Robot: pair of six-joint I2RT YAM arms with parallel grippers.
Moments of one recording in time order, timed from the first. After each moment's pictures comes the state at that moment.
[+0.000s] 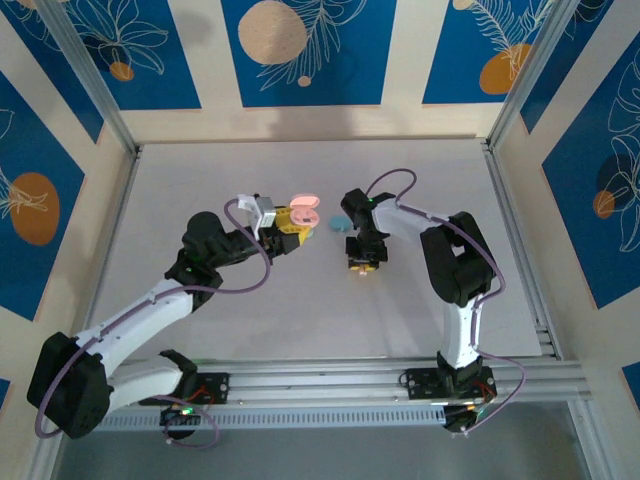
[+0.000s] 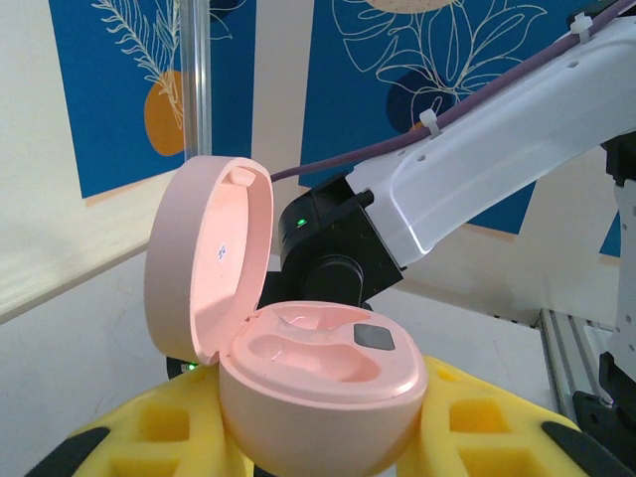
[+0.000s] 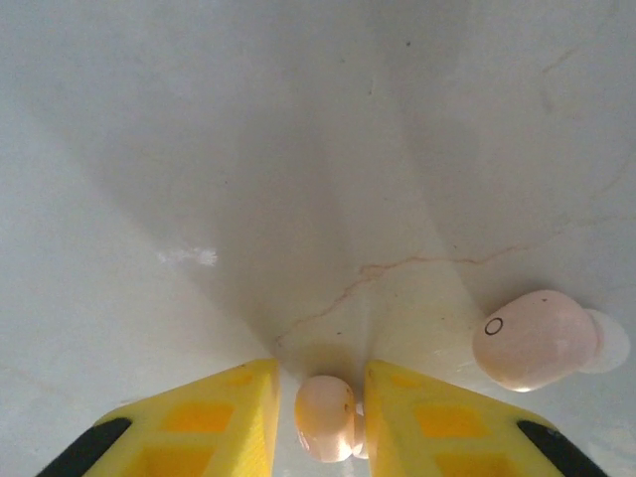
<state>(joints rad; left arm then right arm) -0.57 1.11 0.67 0.50 0.63 -0.12 0.51 1.95 1.33 -0.94 -0.09 0.55</state>
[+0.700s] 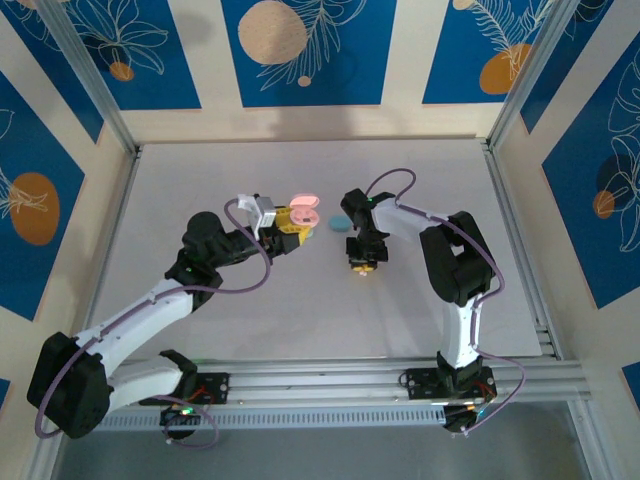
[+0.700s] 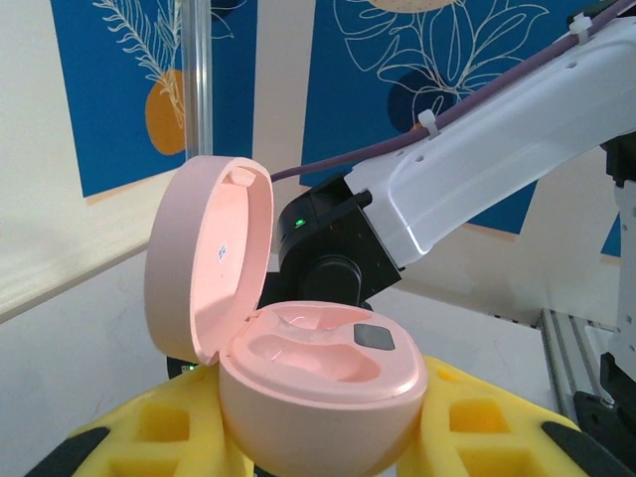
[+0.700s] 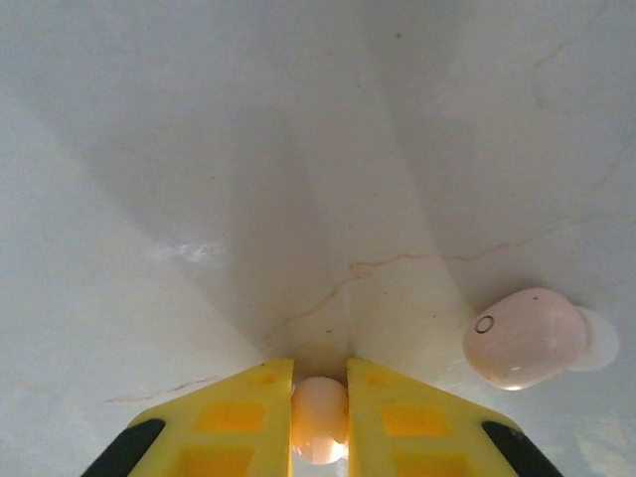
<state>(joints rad) -0.57 1.11 0.67 0.49 0.62 -0.12 0.51 1.95 1.33 -0.95 -0.10 0.54</state>
